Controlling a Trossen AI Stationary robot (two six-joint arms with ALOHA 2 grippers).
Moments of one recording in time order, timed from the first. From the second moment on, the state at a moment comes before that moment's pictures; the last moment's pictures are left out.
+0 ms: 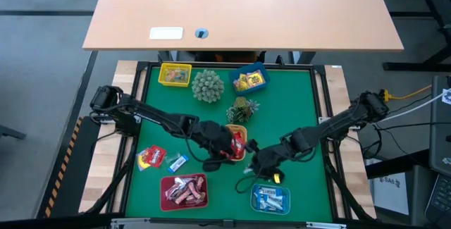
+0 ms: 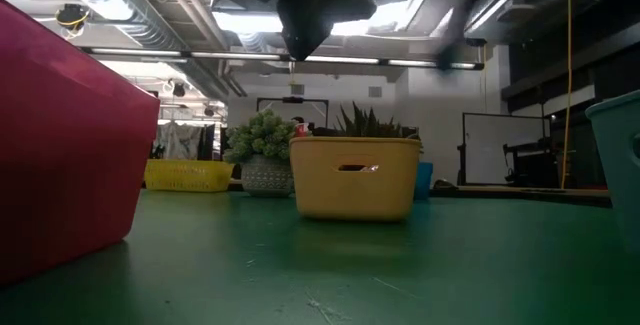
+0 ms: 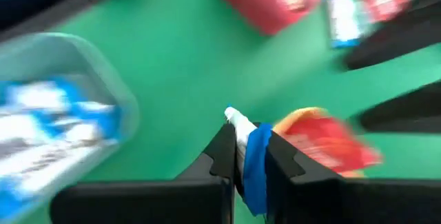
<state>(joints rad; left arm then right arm) -0.20 1.69 1.11 0.06 0.21 -0.32 0.46 1.56 1.20 -0.50 0.01 -0.44</state>
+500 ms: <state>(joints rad) -0.23 1.69 1.11 0.05 0.21 -0.30 0.63 1.56 1.20 -0.60 -0.26 -0.02</state>
